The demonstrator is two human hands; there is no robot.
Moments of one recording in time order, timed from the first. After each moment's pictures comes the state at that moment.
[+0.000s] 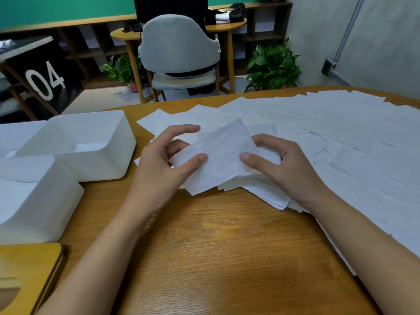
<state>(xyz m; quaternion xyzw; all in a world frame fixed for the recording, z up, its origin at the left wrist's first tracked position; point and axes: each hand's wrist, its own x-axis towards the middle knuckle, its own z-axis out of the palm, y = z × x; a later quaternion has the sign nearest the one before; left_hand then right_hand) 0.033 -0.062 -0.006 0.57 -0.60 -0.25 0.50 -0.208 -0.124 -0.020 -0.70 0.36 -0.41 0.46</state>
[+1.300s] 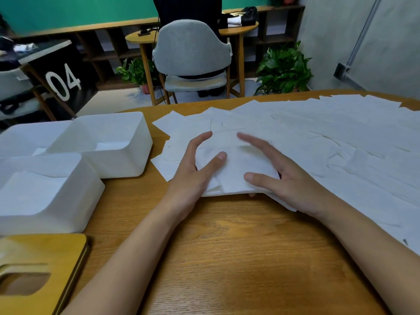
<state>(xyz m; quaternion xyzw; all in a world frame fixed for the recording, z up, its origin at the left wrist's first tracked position) 0.016 -0.063 -0.019 0.57 -0.51 -0.42 0.50 -0.200 -0.116 -0.022 -0.78 0.33 -0.29 0.44</state>
